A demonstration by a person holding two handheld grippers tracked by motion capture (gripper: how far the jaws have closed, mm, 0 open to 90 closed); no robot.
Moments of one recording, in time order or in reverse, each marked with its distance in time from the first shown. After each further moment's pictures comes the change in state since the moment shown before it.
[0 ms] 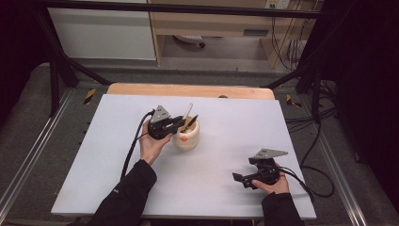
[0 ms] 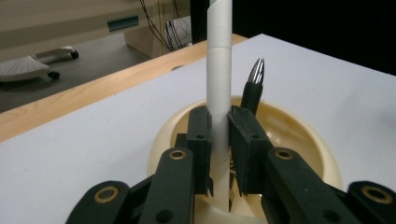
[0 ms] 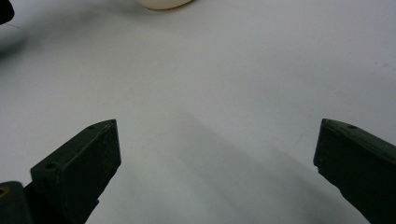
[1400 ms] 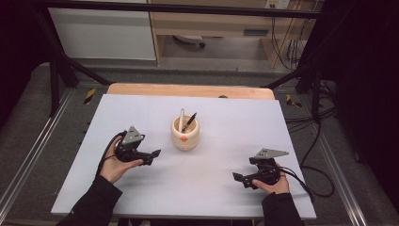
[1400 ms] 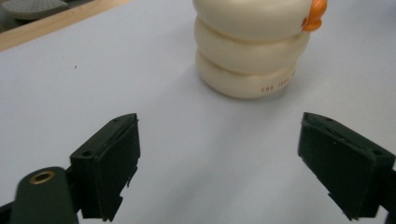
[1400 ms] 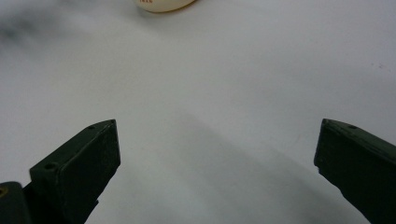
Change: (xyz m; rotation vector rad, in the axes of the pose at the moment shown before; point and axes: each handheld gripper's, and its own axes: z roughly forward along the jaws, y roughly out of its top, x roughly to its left) left arm 0.004 -0.054 -0.101 0.242 0.083 0.004; right arm 0.000 0.000 -0.002 -0.006 -0.004 0.003
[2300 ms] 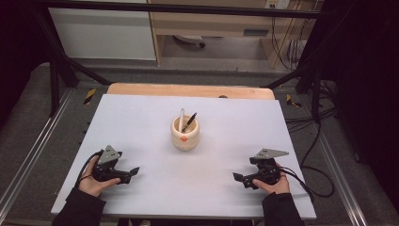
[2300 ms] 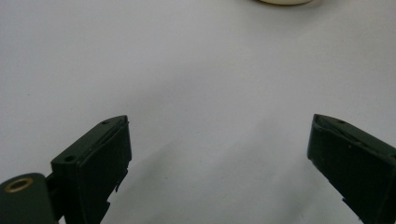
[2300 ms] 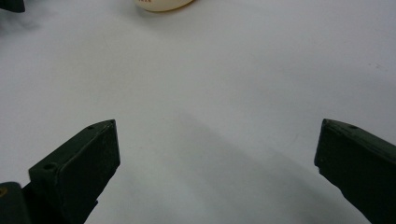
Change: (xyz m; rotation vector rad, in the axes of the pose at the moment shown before) left arm 0.019 -0.072 -0.032 0.047 0.033 -0.040; right arm 0.000 0.000 -0.001 0.001 -0.005 -0.003
